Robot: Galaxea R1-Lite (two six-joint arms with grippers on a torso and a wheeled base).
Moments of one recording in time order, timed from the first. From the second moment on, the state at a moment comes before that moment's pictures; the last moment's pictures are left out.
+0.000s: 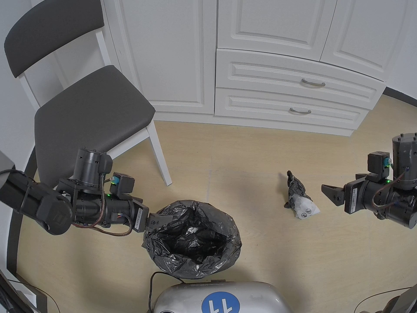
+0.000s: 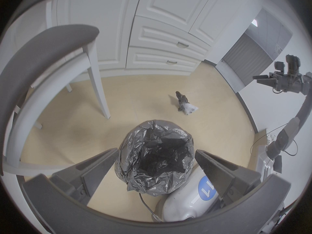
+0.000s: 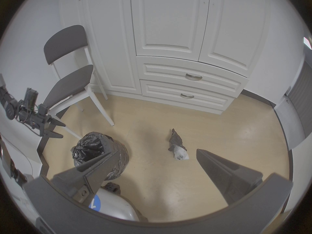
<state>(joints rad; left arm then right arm) -0.36 1.80 -0.74 -0.38 -0.29 0.08 0.50 1.34 -0.66 -0.24 -0.36 0.10</state>
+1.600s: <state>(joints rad) -0.39 1.49 -0.70 -0.42 -0.28 0.07 0.29 2.30 -1.28 -0.38 -0.30 0.19</state>
